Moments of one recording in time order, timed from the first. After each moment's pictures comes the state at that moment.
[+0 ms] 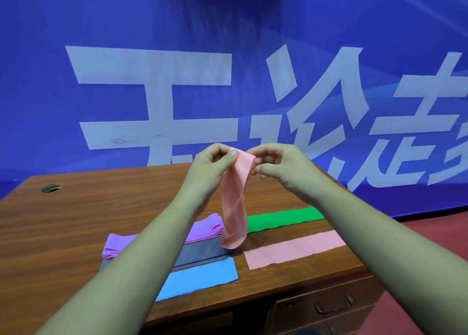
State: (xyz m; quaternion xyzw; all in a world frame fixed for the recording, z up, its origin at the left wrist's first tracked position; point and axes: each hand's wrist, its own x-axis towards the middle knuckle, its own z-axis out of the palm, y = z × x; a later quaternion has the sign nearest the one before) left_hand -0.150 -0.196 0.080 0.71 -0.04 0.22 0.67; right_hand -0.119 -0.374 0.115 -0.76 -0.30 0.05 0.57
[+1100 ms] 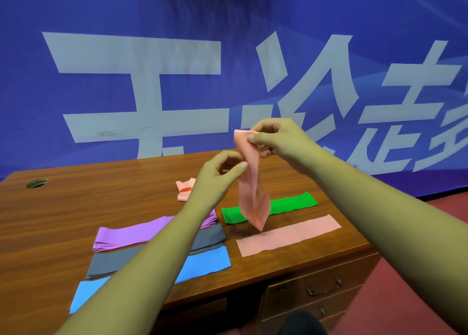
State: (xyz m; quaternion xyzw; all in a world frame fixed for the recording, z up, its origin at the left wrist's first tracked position) left_hand -0.146 -0.218 0.043 0.76 -0.13 0.25 0.58; right_hand -0.100 -0.381 0.135 -0.80 -0.26 0.01 0.54
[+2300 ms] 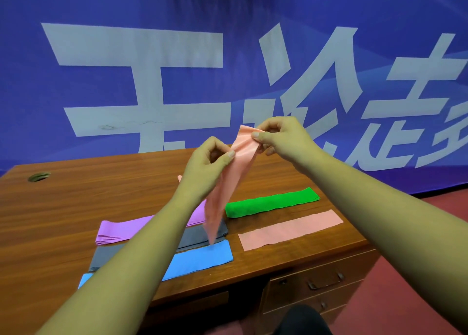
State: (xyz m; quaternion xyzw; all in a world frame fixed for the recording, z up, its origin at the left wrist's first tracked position) left_hand -0.153 -0.200 0.054 0.75 -0.09 0.24 0.60; right_hand -0.095 -0.378 0.120 -0.83 -0.22 -0.05 0.51
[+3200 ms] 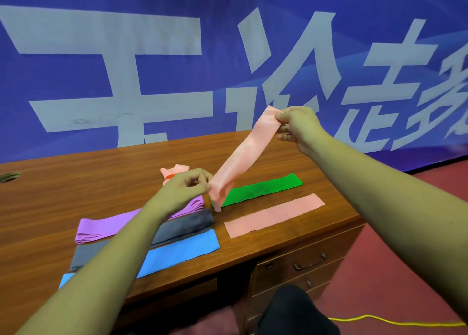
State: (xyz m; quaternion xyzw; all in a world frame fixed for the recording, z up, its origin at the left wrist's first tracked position) left_hand -0.162 -0.170 -0.001 0.79 -0.14 0.02 0.59; right_hand -0.057 -0.428 0.111 -0.75 -0.01 -0.05 0.66
